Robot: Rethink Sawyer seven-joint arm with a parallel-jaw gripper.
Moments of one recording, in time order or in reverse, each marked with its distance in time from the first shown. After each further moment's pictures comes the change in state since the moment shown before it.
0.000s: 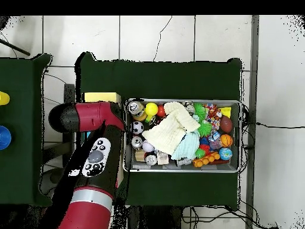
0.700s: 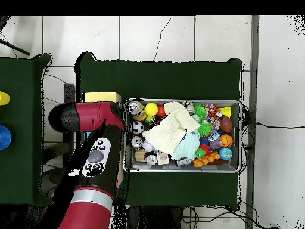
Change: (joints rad) arm -0.001 -0.001 0.000 0.000 0.001 0.005 0.000
